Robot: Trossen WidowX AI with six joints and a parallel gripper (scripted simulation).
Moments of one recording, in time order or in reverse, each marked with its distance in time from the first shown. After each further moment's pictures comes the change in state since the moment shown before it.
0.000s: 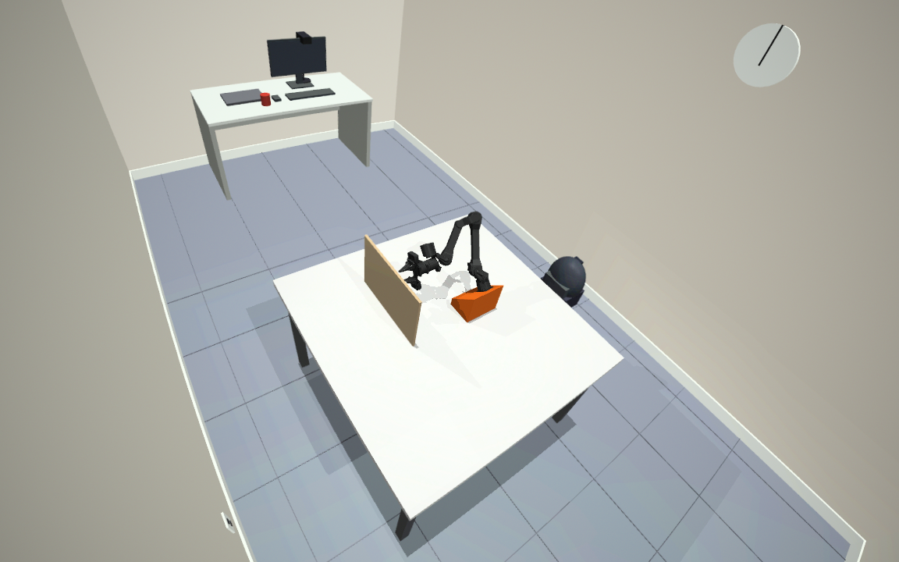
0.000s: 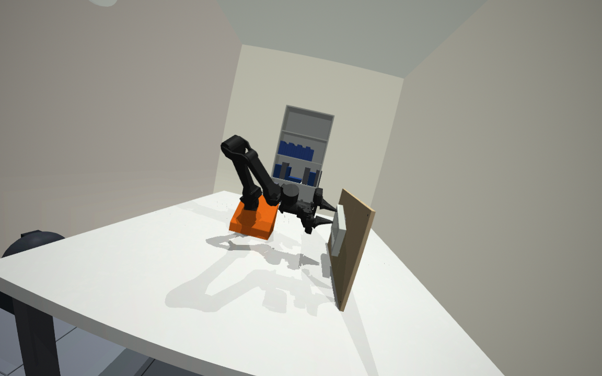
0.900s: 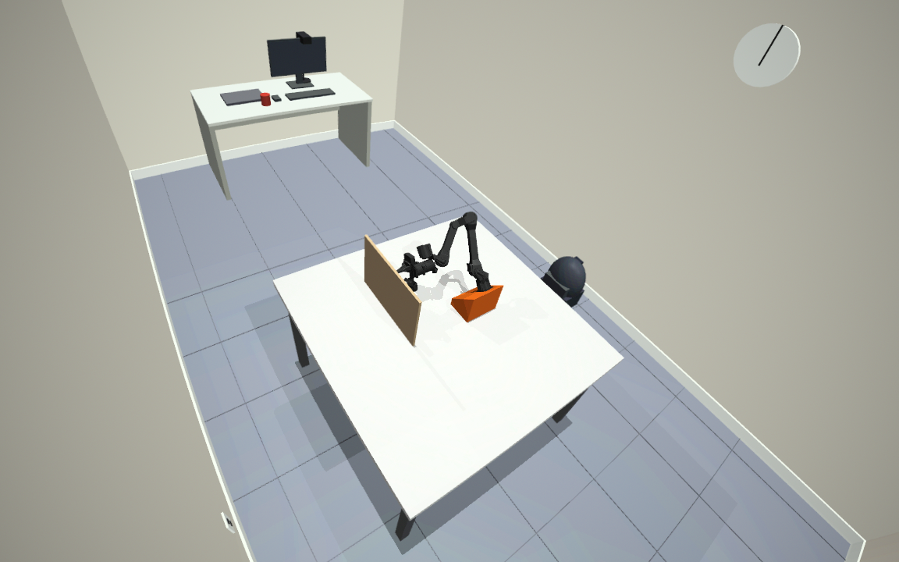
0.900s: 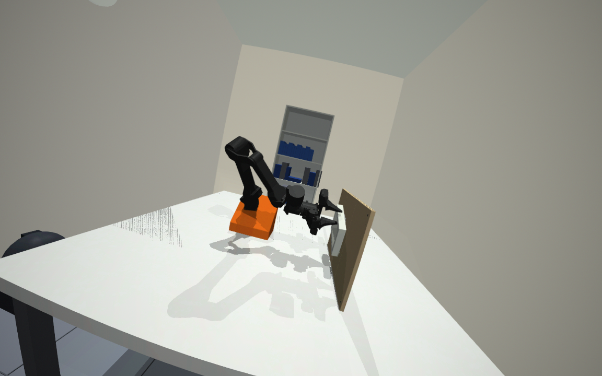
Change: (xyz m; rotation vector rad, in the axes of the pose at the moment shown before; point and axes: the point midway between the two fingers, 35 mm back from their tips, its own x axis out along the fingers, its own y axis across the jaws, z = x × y) arm 0.021 0.001 0.000 -0.001 0.000 0.005
